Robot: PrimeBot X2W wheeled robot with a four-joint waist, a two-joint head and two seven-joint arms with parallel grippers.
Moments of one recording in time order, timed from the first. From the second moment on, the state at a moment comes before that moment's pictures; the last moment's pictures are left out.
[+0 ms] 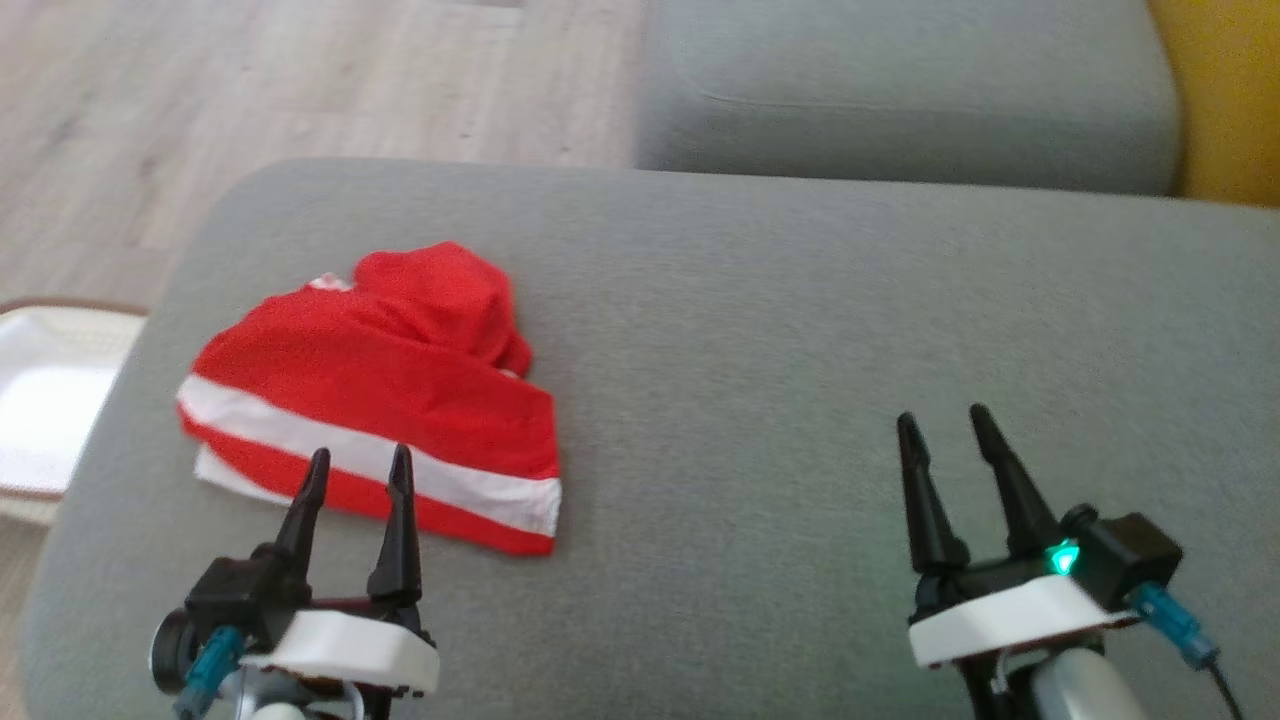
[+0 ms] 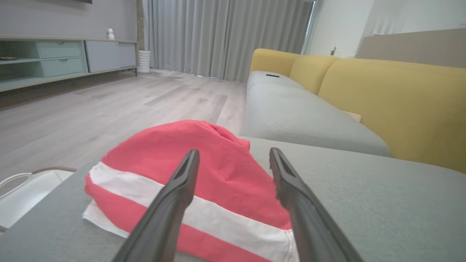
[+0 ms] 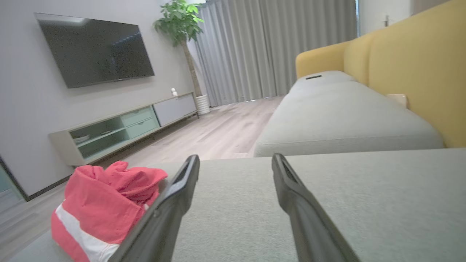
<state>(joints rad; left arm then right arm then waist) 0.08 0.05 -0.14 0.09 -0.19 0.01 -0.25 0.00 -0.04 0.17 0.19 0.27 0.13 -0.25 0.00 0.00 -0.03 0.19</state>
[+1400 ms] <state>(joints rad) -0.39 0.23 -0.16 0.45 -0.16 -0.12 -0.19 -0.11 -0.04 0.18 0.19 0.25 0.13 -0.25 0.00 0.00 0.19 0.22</state>
